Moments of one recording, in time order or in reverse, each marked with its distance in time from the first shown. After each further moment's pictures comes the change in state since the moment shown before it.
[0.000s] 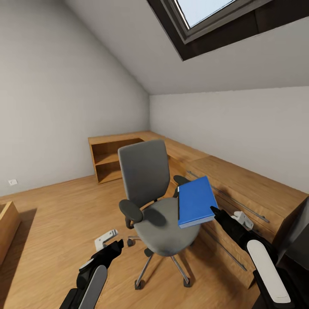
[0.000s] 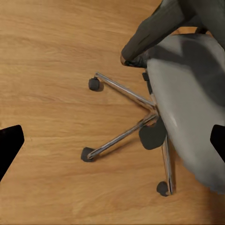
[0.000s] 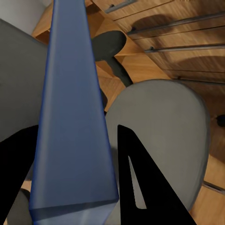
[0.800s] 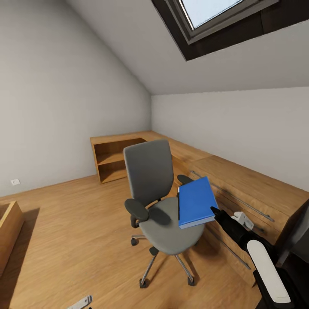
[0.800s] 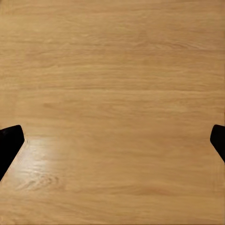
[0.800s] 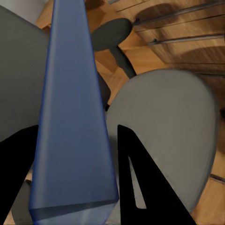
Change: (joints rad) left arm 0.083 0.104 0.057 0.695 -0.161 -0.498 -0.128; right arm 0.000 -0.001 -0.001 0.006 0.001 0.001 -0.001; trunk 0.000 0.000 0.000
